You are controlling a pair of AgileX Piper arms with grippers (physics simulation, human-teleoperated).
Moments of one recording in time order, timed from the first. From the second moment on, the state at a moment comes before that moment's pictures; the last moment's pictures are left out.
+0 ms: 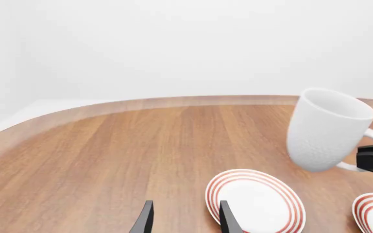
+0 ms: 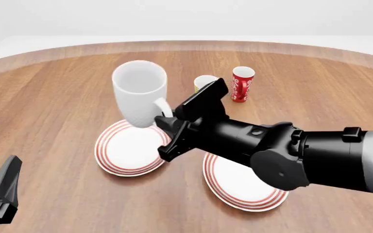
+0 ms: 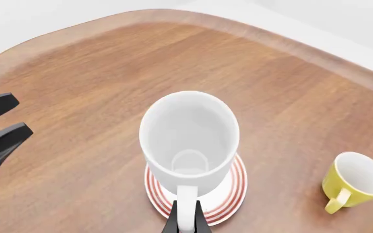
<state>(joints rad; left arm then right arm) 0.00 0.00 0.00 0.00 0.00 0.88 1.49 -0.81 -0.29 -0.01</state>
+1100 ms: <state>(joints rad) 0.00 0.00 0.00 0.00 0.00 0.91 1.63 -0.83 -0.36 0.05</state>
